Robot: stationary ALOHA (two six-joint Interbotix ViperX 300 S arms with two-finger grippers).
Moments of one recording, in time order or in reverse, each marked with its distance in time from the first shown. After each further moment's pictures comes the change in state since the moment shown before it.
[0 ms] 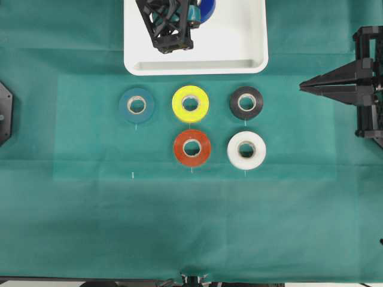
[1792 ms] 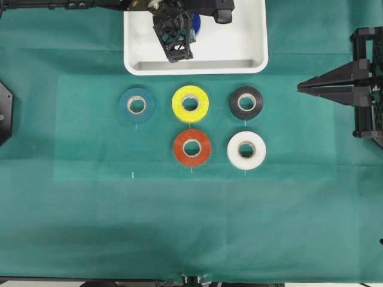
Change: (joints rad) left arm 0.130 0.284 0.287 0.000 -0.448 0.046; right arm 0.000 0.017 0.000 0.000 0.000 0.002
